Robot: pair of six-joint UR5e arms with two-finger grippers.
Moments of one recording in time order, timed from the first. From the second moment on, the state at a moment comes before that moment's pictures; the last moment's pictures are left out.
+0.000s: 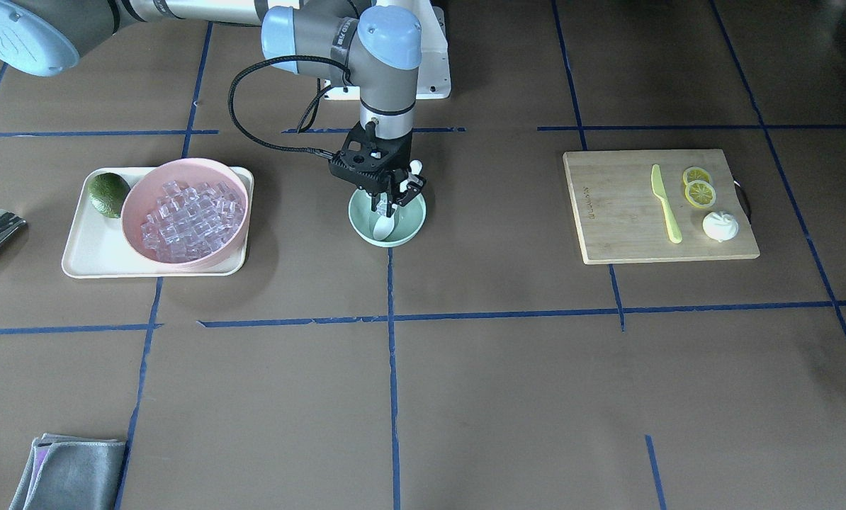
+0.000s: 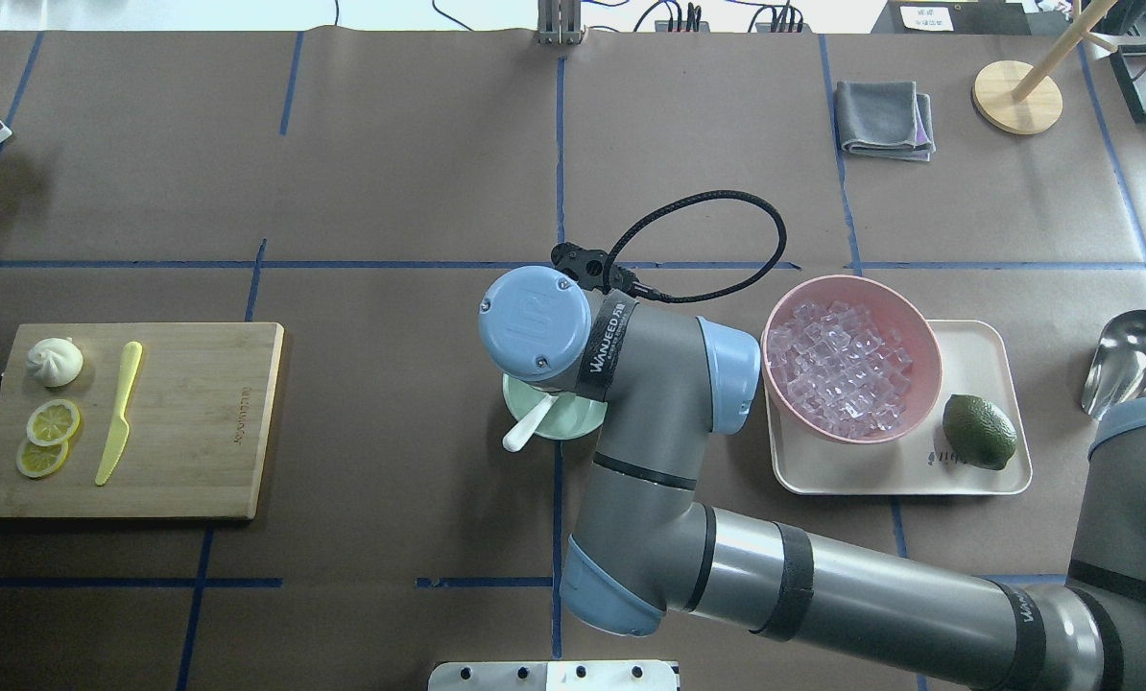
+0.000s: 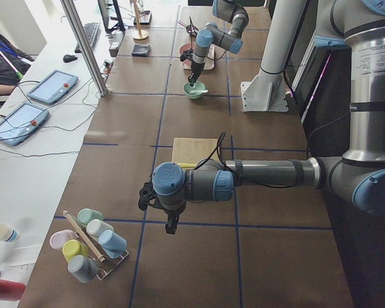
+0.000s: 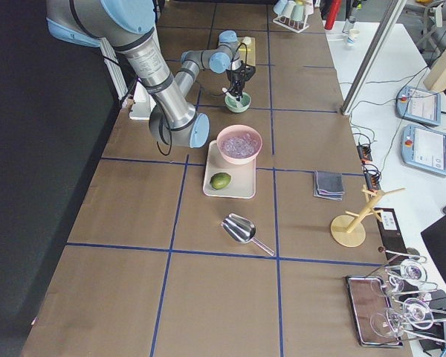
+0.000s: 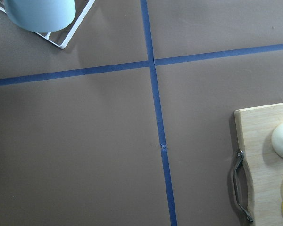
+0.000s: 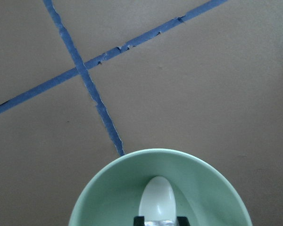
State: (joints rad) left arm -1.59 -1.47 -1.64 -1.60 -2.44 0.15; right arm 0.40 -0.73 1.55 -1.66 1.61 1.77
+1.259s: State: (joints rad) left arm -1.59 -1.47 -1.65 -1.60 -2.43 0.15; right arm 0.59 -0.76 1.66 -1.74 1.77 1.48
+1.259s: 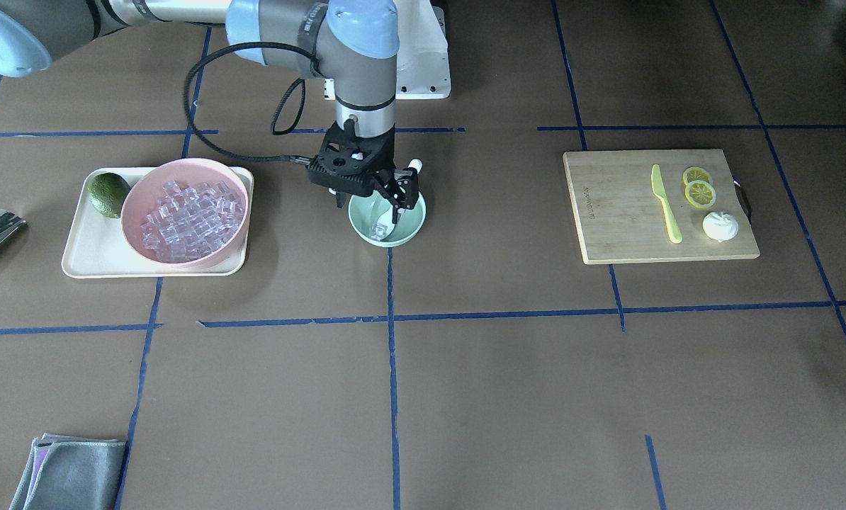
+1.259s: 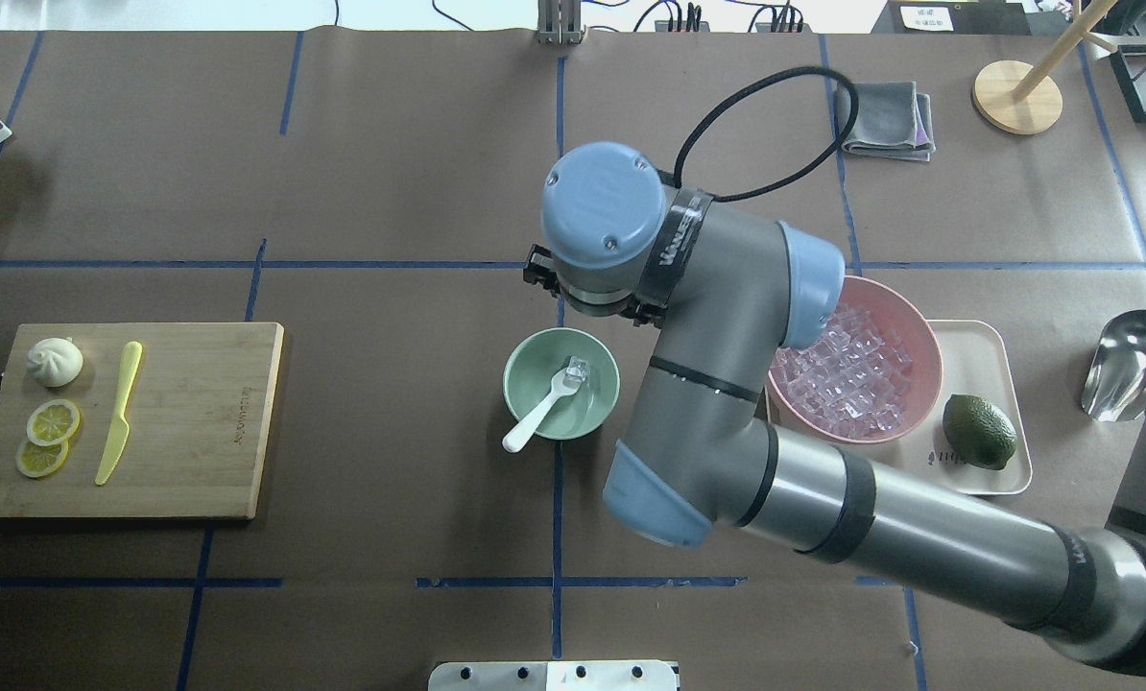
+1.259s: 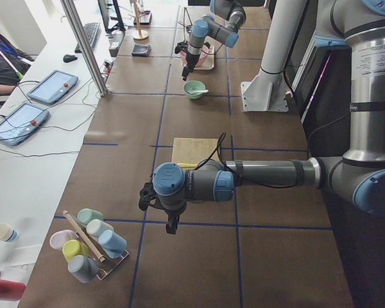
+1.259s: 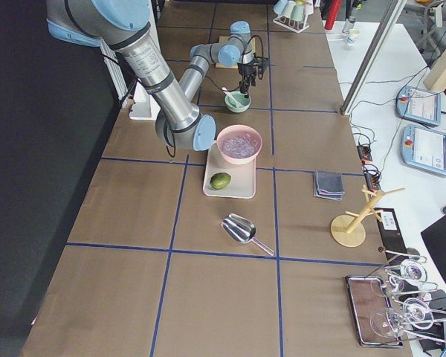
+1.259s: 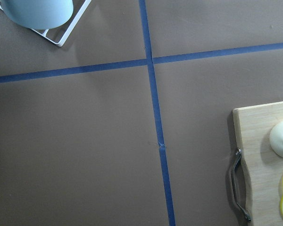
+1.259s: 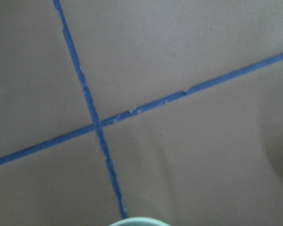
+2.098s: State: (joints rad) left arm -1.59 -1.49 -1.70 -1.52 -2.38 0.15; right arm 1.22 -1.19 1.75 -1.75 2.19 0.47
